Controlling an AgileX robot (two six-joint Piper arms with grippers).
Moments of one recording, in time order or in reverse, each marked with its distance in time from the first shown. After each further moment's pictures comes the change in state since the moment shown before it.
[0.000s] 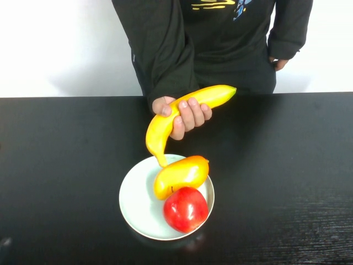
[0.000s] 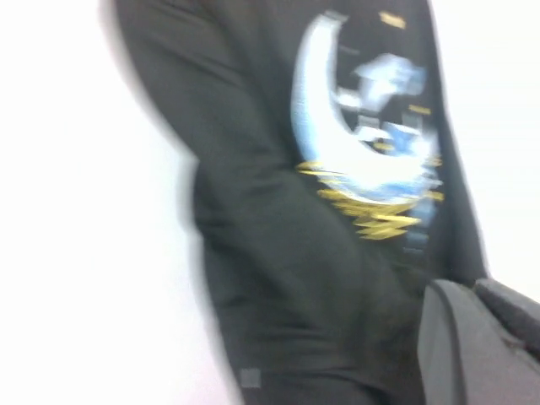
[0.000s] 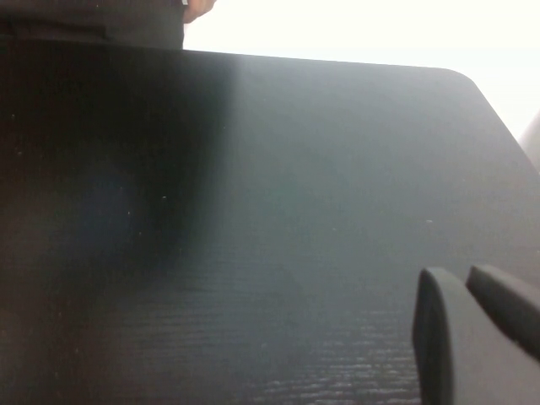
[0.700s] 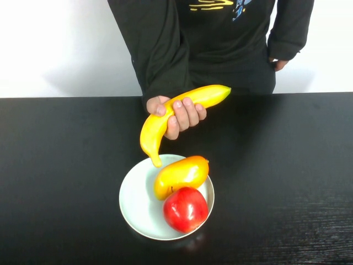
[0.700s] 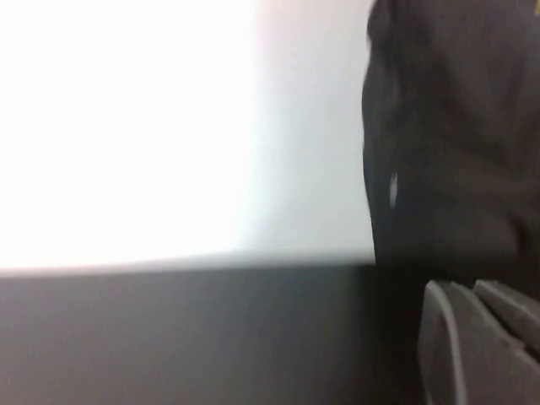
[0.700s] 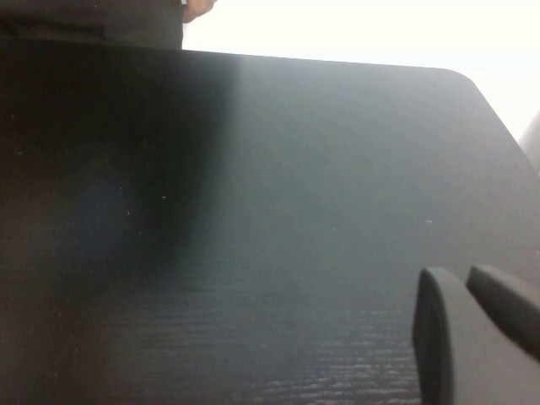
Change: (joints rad) right arm 0.000 0.000 0.000 0.000 0.000 0.000; left arm 0.311 -0.395 0.277 -0.074 0.315 -0.038
